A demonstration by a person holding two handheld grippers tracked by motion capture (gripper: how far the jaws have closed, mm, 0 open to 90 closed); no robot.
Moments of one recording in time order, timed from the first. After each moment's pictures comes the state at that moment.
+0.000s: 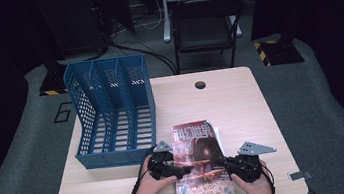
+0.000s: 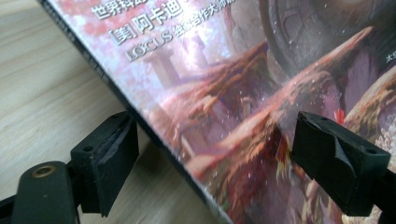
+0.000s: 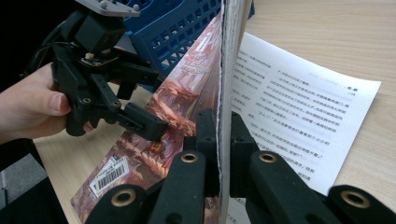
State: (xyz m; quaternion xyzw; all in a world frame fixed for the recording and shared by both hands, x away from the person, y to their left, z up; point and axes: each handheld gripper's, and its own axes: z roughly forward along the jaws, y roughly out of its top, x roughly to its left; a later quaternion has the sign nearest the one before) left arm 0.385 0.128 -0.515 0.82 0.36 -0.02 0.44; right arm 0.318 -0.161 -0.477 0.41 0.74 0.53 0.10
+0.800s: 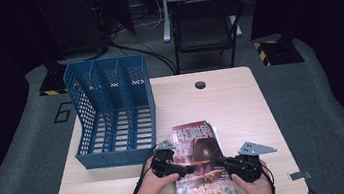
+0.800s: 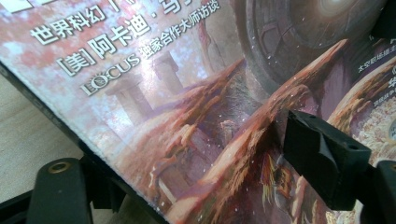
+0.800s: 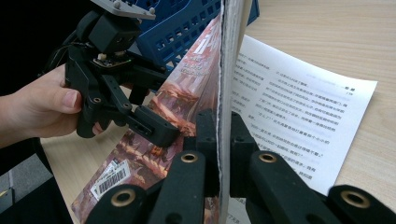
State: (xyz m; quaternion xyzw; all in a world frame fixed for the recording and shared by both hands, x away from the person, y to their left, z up) left arm 0.390 0.122 -0.515 0.82 0.34 -0.05 0.45; right arm 0.318 -0.161 -0.478 0.40 0.74 0.54 0.09
